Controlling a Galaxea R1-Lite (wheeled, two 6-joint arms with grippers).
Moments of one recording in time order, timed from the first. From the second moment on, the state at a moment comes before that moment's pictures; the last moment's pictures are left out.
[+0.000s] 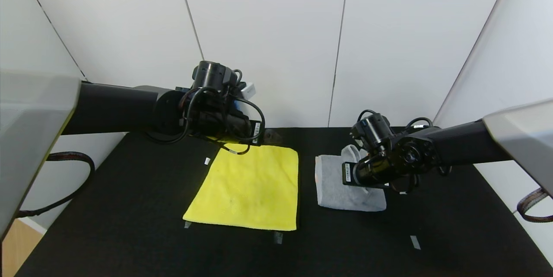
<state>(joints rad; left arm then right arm) -0.37 2.09 -1.65 0.19 -0.17 -0.07 0.44 2.21 -1.49 0.20 -0.04 0.46</state>
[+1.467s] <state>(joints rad) -0.35 2.09 -1.62 0.19 -0.17 -0.07 0.58 2.21 -1.54 0.18 -0.16 0.46</state>
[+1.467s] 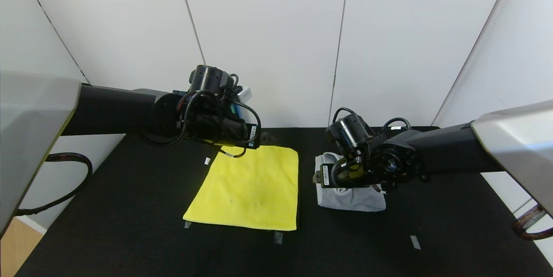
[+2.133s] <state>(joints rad) -0.35 2.09 -1.61 0.18 -0.17 -0.07 0.44 2.07 -1.54 0.20 -0.17 0.44</state>
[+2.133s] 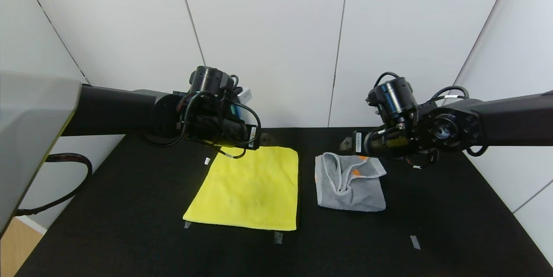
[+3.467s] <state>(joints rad) -0.34 2.09 -1.61 0.18 -0.17 -0.07 0.29 2.21 -1.55 0.16 -0.01 0.49</state>
